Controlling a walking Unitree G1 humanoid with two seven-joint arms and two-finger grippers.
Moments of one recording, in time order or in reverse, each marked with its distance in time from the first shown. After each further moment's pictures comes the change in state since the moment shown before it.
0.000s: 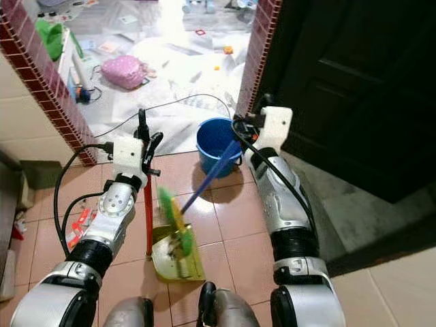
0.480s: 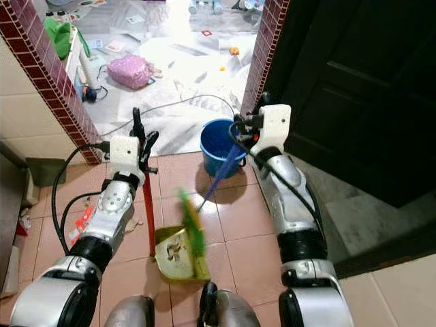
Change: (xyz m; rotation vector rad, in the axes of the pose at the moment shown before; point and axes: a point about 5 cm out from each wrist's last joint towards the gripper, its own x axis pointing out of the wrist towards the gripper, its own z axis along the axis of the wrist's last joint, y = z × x) left arm 0.003 0.005 0.002 -0.023 -0.010 0.033; right arm -0.006 -0.007 0.005 -0.181 -0.004 0.000
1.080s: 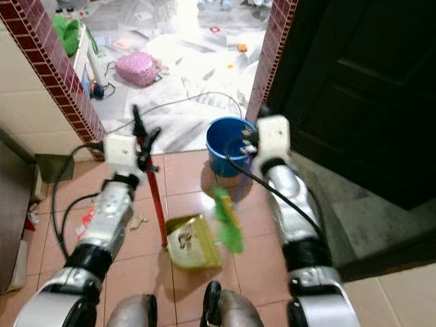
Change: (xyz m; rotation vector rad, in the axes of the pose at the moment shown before) left arm -0.008 0.004 0.015 -0.088 -0.072 -0.013; right arm -0.013 -0.020 -0.026 -0.197 0.088 -0.148
